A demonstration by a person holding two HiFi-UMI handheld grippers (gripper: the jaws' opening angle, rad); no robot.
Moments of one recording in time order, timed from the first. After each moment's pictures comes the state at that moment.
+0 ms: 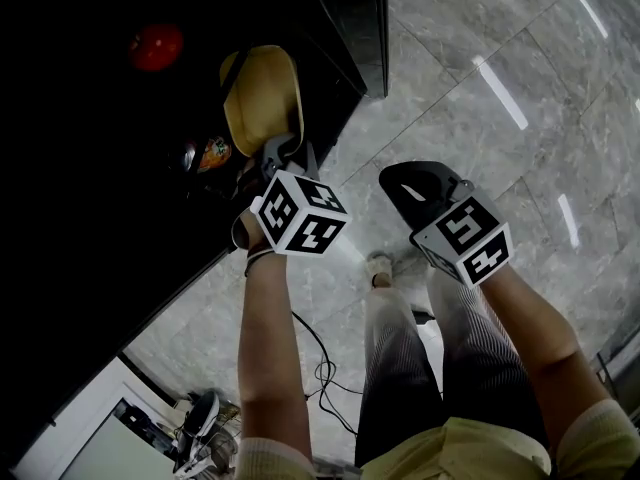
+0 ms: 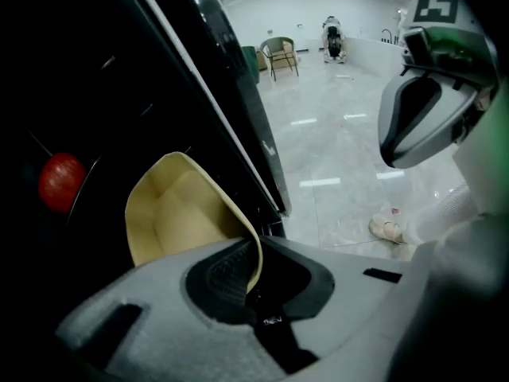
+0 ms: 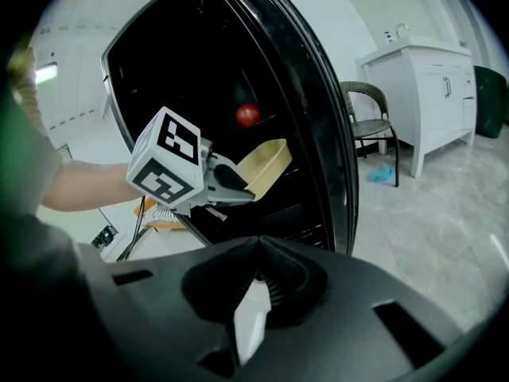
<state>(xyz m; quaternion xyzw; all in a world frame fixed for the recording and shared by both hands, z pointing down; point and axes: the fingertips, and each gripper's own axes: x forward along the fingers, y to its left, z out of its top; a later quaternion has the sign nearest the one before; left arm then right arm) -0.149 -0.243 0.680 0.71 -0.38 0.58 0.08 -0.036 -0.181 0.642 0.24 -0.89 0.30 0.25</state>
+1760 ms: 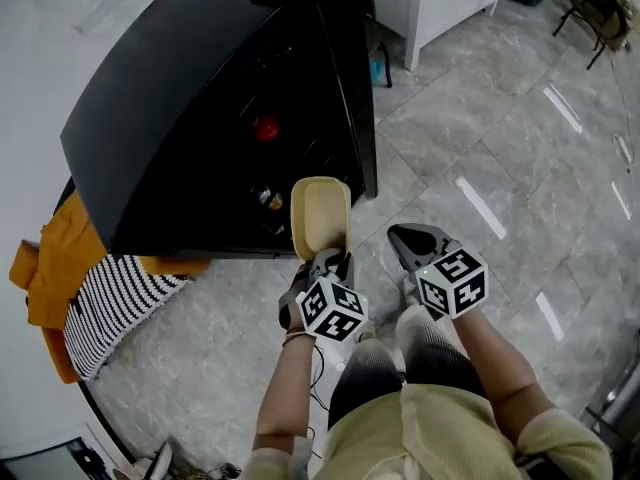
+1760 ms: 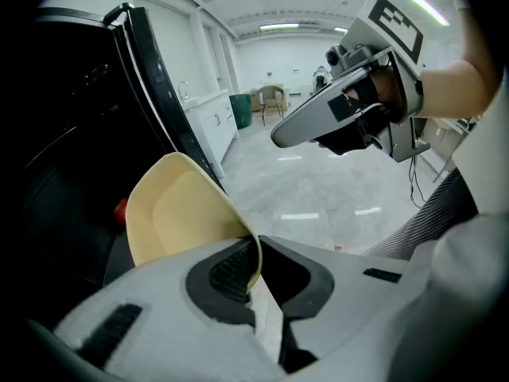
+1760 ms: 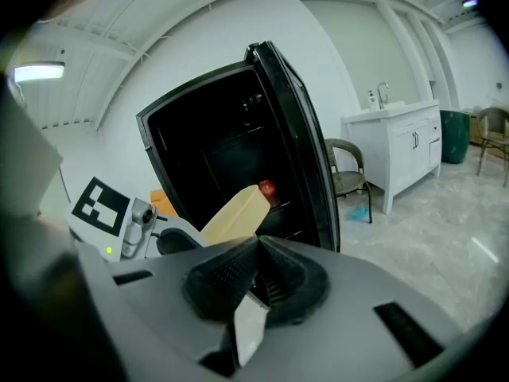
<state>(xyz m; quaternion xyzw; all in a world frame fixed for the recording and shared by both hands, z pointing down) -0.071 -0.094 0.495 0.80 -0.36 0.47 0.11 0.005 -0.137 0.427 0.33 -0.89 0.26 0.17</state>
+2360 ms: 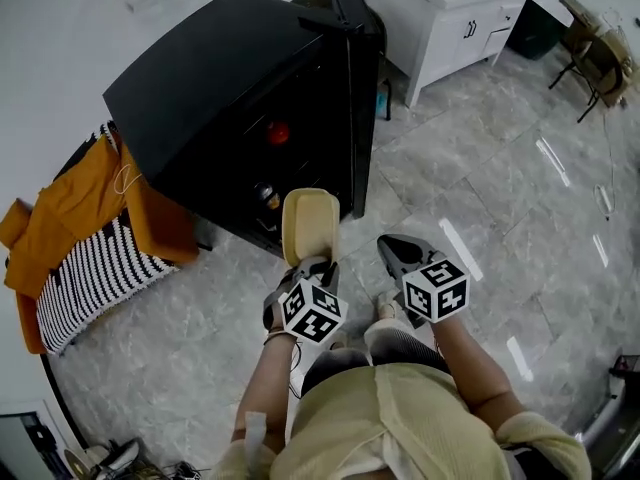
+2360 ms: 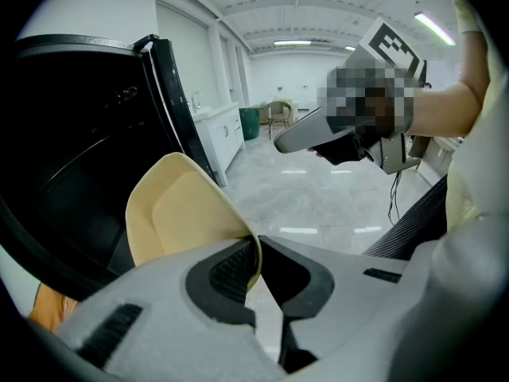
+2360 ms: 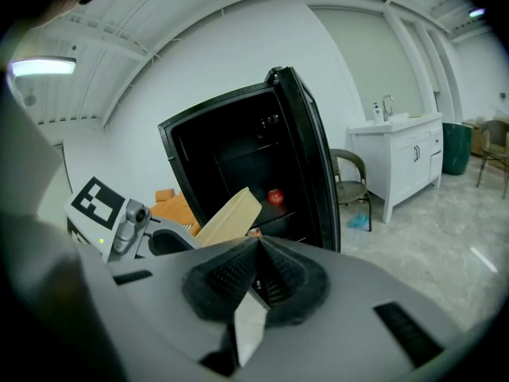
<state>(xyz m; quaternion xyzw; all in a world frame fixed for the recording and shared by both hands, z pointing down) -0.067 -0.052 0.442 0.81 -0.39 0.42 0.13 0.012 -0.104 0.375 0.33 -0.90 0.24 0.17</state>
